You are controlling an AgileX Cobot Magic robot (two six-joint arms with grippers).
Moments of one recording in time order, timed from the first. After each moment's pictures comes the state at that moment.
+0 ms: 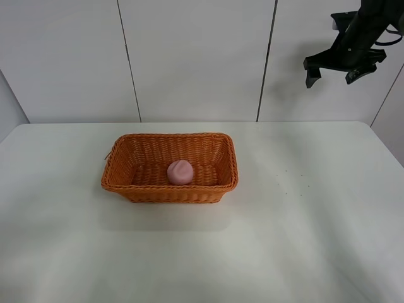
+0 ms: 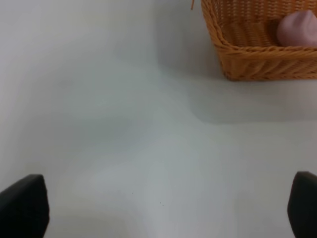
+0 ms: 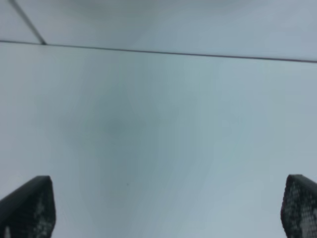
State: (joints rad) left arm -0.02 -0.01 -0.49 0.01 1.06 0.02; right arm 0.00 2.27 -2.34 -0.05 1.22 -0.01
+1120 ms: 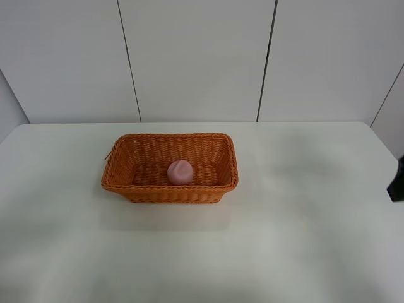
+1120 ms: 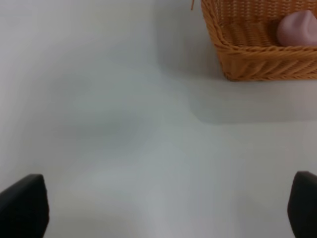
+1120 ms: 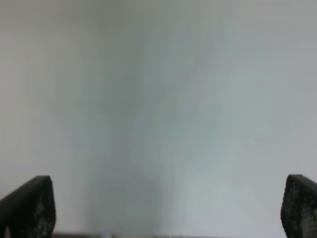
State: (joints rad) left arm -0.02 -0.01 -0.49 0.01 1.06 0.02; right arm 0.00 0.96 -0.86 -0.04 1.19 -0.02
